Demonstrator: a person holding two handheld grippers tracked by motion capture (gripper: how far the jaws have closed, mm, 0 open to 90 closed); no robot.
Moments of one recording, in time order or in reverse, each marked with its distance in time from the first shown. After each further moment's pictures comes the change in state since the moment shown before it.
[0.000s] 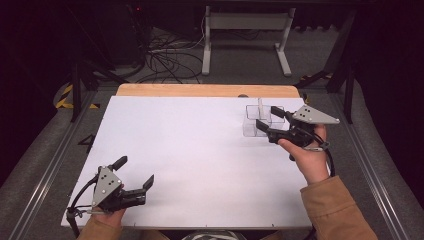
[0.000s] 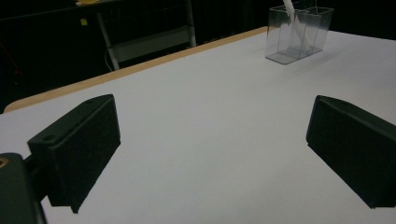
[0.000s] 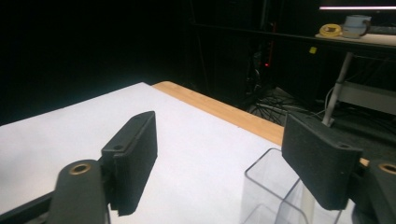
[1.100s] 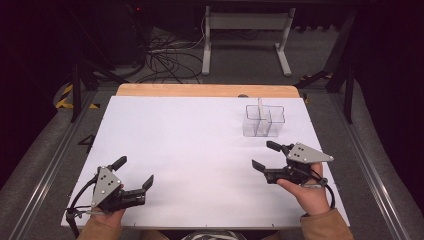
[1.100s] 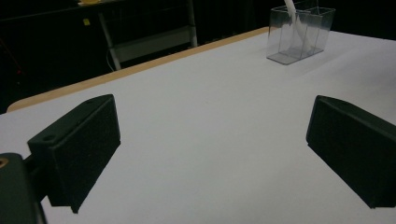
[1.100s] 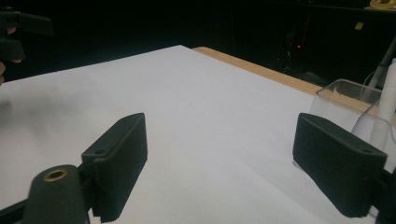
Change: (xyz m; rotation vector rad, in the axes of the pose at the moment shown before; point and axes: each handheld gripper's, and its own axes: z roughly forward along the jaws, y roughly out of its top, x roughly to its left) left arm -0.001 0.000 -0.001 0.000 0.005 -0.003; right arm 0.042 -0.068 -0.029 0.070 0.105 -0.035
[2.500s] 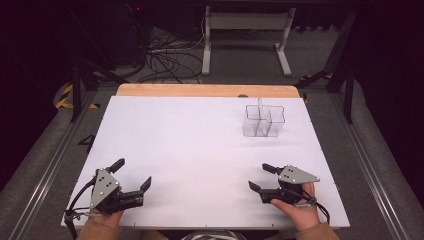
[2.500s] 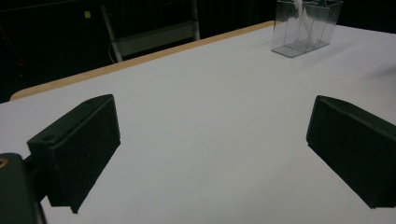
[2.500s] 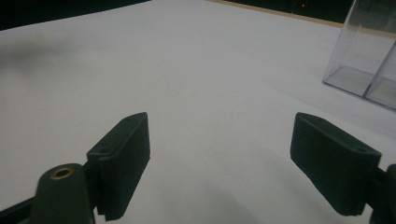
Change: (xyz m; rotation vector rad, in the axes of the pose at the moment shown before) left arm 0.004 -0.009 -0.002 0.015 0.010 -0.014; right arm 0.020 -0.065 0.005 0.114 -0.016 0.047
